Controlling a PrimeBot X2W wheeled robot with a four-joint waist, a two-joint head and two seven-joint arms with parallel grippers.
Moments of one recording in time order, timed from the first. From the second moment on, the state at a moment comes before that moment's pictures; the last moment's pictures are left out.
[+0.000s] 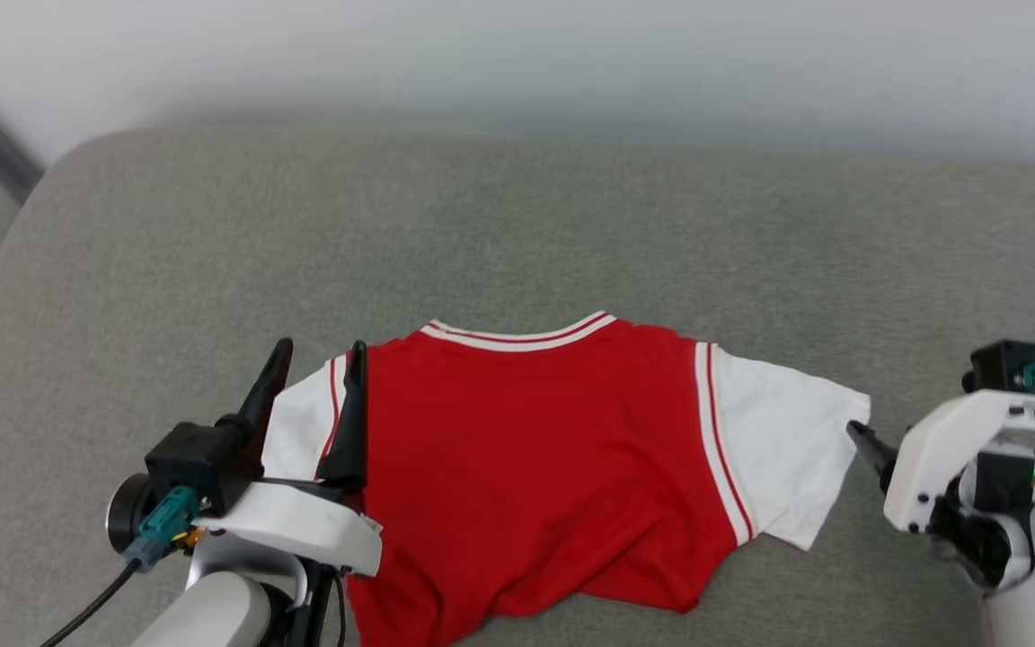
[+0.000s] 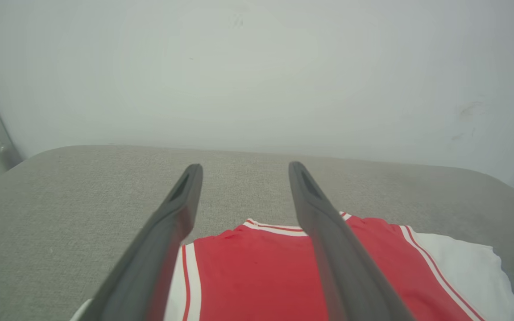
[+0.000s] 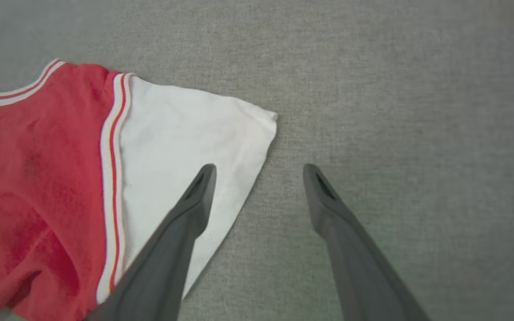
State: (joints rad) left arm -0.25 0.51 -0.60 -0.06 -0.72 0.38 -0.26; right arm -0.30 -0.12 -0.14 0.35 0.28 0.13 0.60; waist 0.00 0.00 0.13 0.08
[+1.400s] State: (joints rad) left arm -0.36 0.75 -0.52 0.22 -1.05 0.09 0.40; right arm -0.22 -0.18 -0.09 0.16 0.28 0.13 0.76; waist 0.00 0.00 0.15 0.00
